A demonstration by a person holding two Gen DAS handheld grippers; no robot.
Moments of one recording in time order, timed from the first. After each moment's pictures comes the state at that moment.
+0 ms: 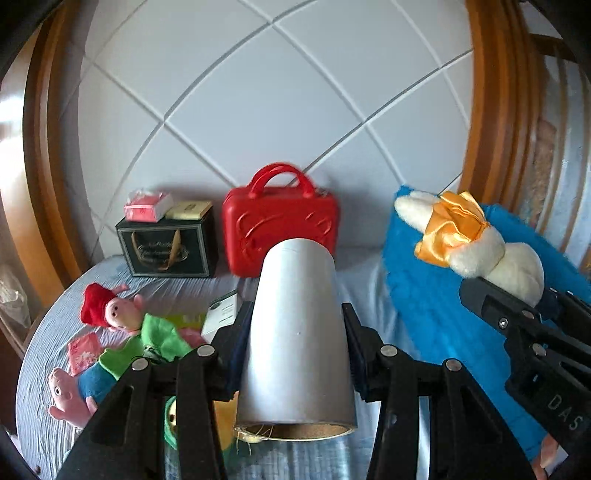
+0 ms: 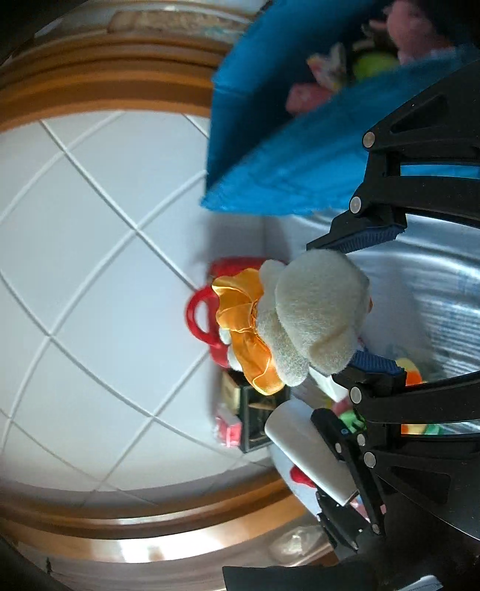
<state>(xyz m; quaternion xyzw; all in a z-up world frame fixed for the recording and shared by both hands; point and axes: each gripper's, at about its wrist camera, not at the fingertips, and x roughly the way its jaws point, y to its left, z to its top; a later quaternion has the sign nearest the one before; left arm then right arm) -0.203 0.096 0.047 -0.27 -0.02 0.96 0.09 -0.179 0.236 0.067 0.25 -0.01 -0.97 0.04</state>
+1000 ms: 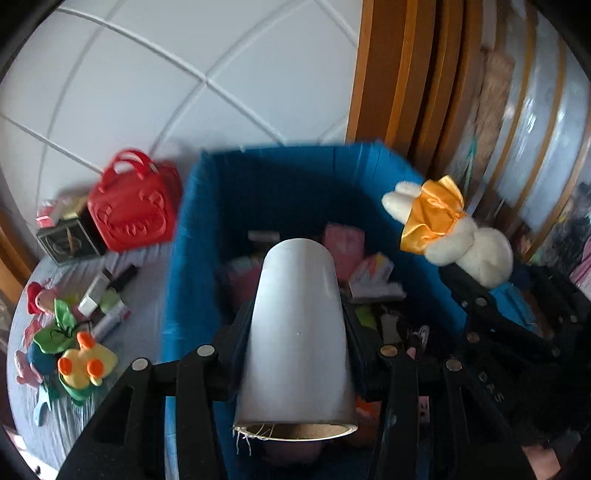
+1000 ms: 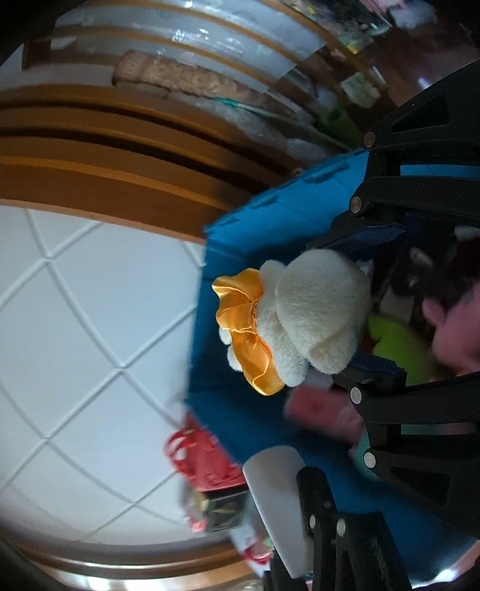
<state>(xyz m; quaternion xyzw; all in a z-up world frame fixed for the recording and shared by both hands) -0.198 0.478 0.085 -0.43 0.04 0.89 0.13 -0.161 0.593 0.095 0.31 0.08 -0.95 -0.03</state>
